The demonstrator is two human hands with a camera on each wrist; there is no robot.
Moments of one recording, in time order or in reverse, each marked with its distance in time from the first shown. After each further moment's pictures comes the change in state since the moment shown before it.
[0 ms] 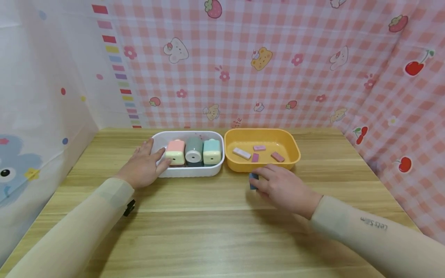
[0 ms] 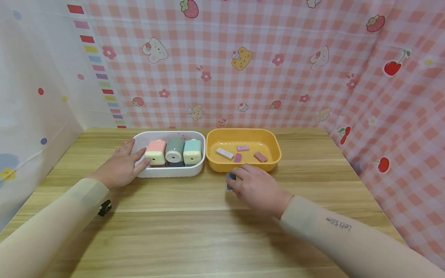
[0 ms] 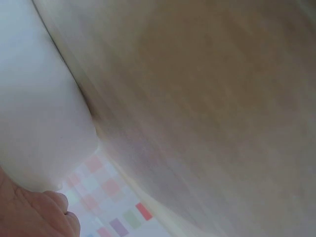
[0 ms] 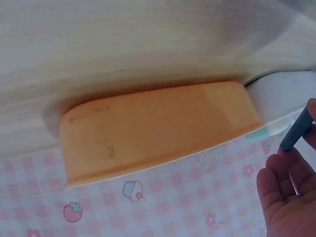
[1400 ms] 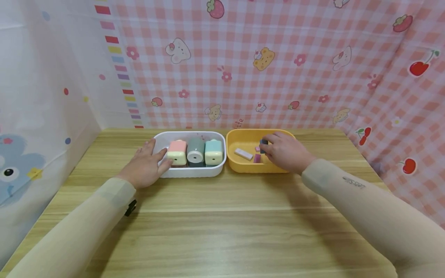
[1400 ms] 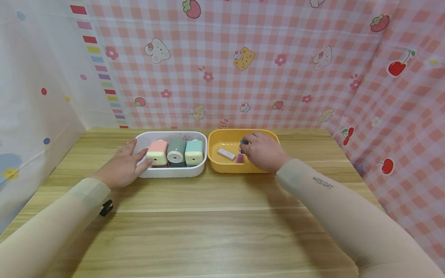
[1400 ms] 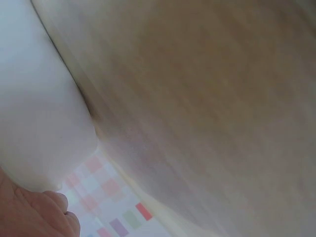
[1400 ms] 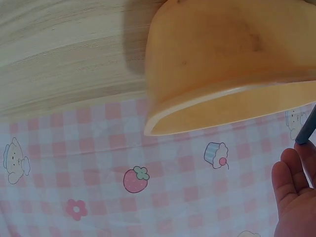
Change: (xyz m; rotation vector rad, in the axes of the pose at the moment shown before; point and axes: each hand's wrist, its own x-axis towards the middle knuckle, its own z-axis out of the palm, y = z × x) left_hand 0.000 0.001 -0.001 0.009 -0.005 -0.003; right_hand 0.033 0.093 0.016 -0.133 -0.172 0.106
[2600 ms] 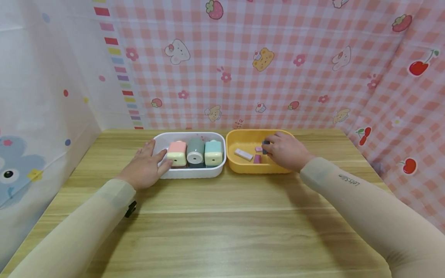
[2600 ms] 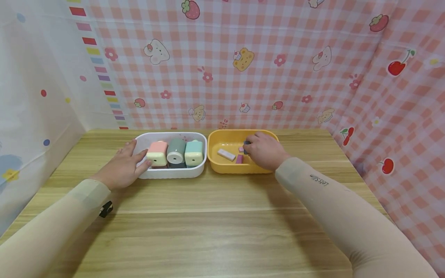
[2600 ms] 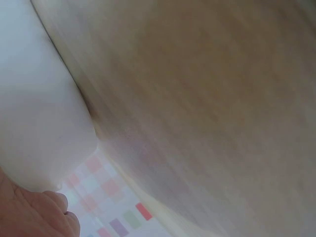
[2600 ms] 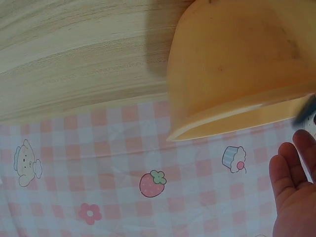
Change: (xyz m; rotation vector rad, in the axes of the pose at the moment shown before) left_hand 0.001 -0.001 0.002 0.007 0.012 0.006; right_hand 0.001 0.011 0.013 -0.024 -0.054 0.021
